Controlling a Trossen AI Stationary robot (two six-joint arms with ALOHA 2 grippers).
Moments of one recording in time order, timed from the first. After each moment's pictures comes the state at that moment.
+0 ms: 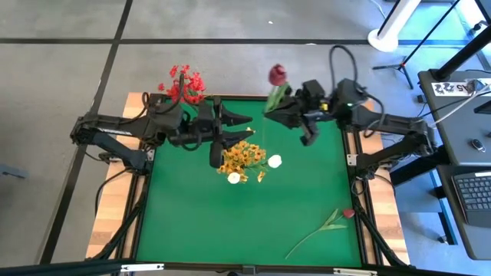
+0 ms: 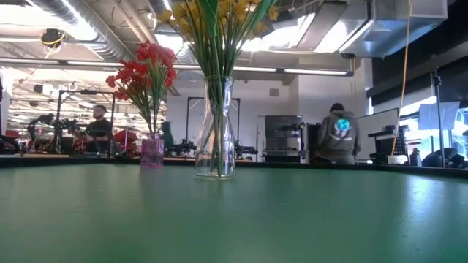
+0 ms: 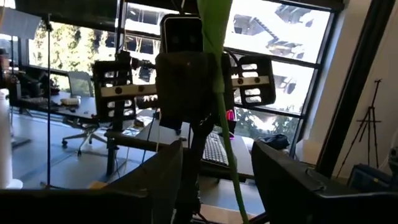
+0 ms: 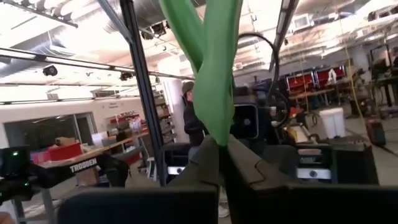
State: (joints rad) left arm -0.11 1.35 1.42 0.08 -0.24 -0.14; right arm -0.12 1.34 1.40 0.34 -0.40 0.37
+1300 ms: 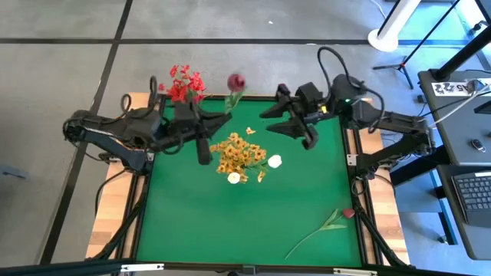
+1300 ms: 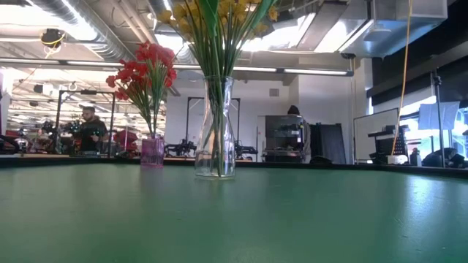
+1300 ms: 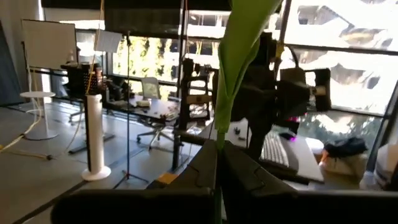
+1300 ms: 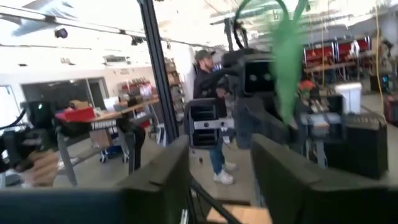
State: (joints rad) left arm -0.24 1.24 1.42 -0.04 -0.64 -0.05; right arm -0.12 1.36 1.51 0.12 -0.50 0.28
